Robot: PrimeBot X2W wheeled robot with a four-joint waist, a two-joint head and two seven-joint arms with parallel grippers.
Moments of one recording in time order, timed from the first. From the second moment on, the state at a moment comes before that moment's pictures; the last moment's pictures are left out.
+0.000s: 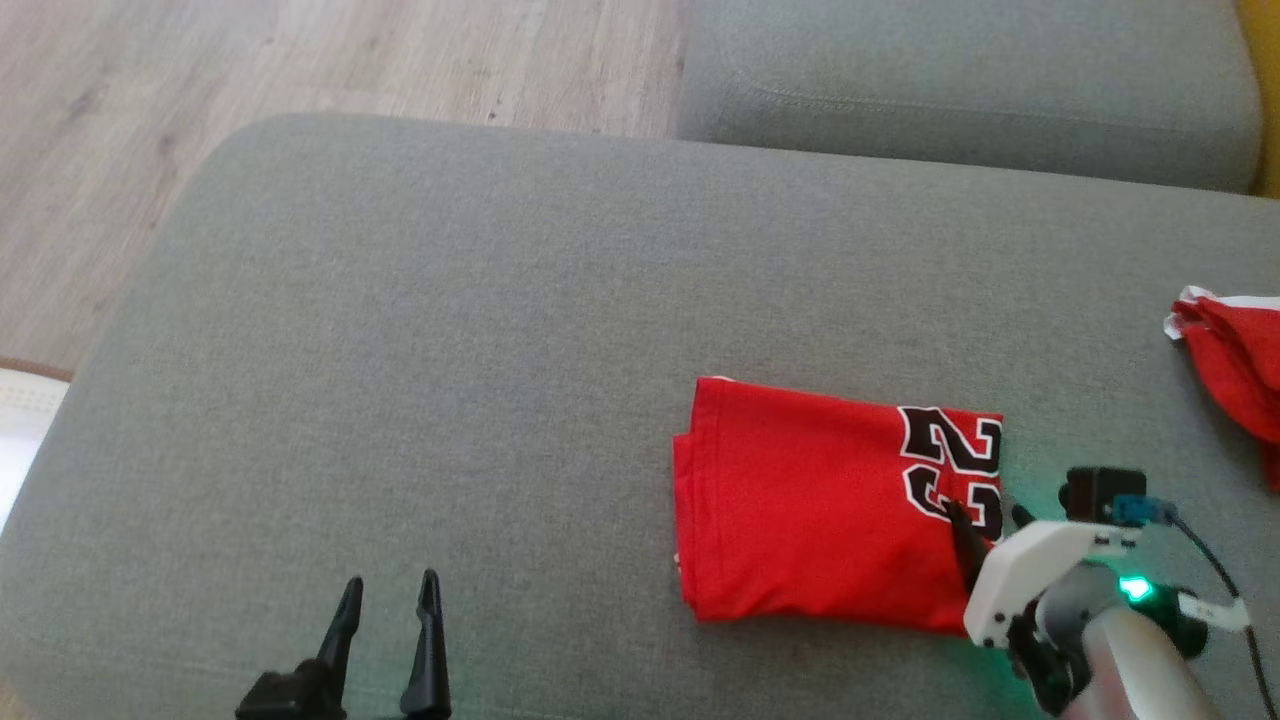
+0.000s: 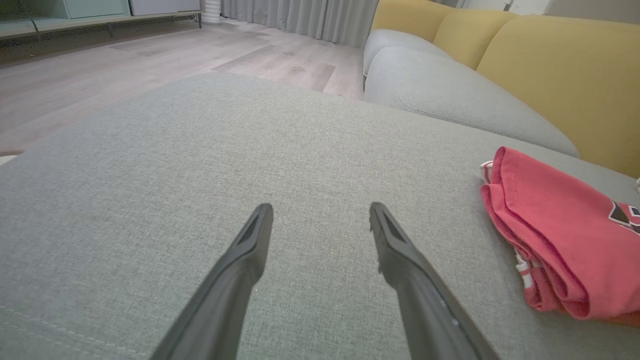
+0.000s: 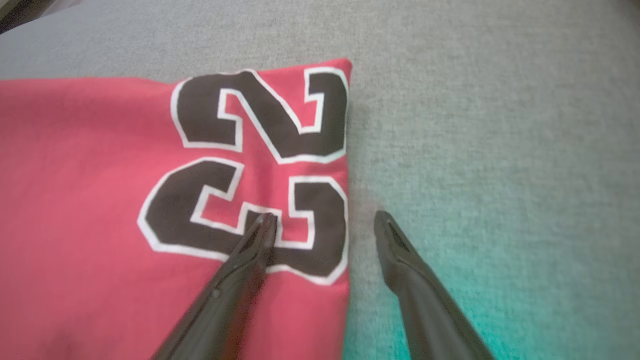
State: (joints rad) left arm 0.10 0.30 -0.52 0.16 -0.61 0.25 -0.25; right arm -0.22 -0.05 -0.06 0.70 0.17 0.13 0.20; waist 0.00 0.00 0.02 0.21
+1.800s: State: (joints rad) left arm -0.08 0.27 -0.54 0.19 -0.55 0.21 -0.24; right arm -0.61 -0.16 -0.03 0.45 0.16 0.13 0.36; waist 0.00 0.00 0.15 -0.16
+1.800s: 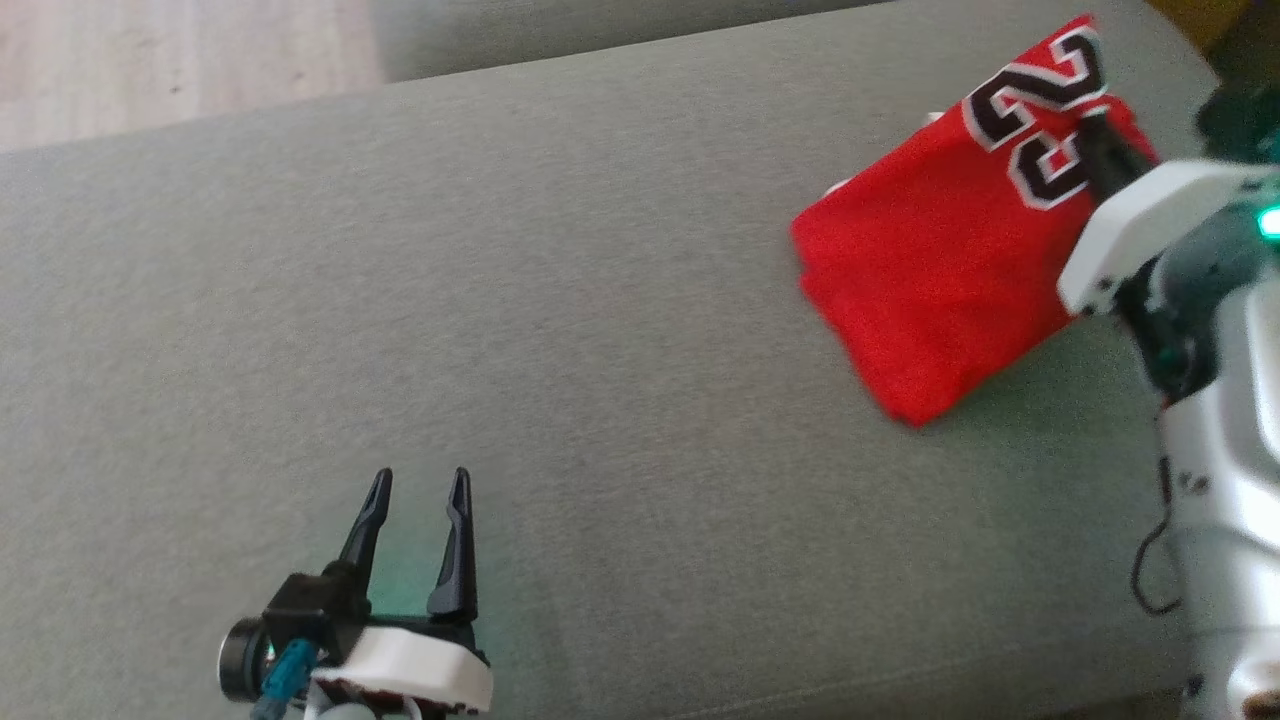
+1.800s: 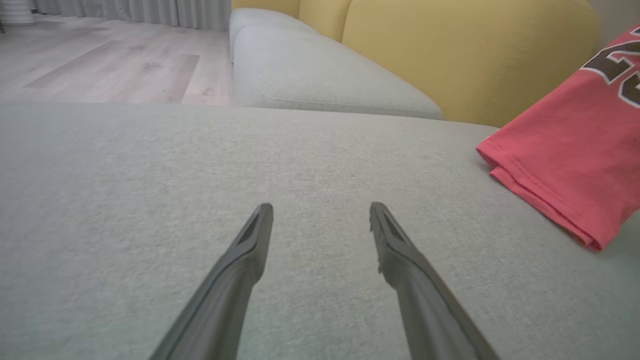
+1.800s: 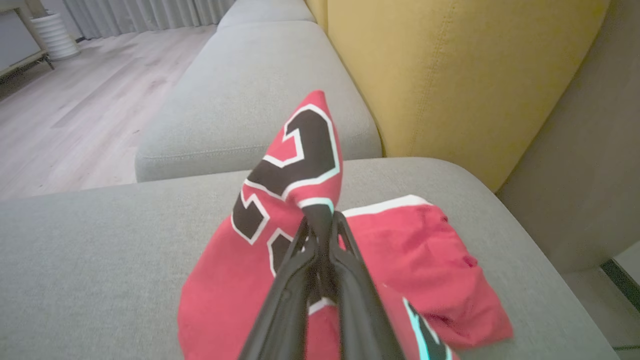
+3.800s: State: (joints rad) left arm -0.02 0.28 -0.47 0.17 -0.59 0.24 -0.24; right arm -0.56 -0.19 -0.05 0.61 0.03 0.13 0.03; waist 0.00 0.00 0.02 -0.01
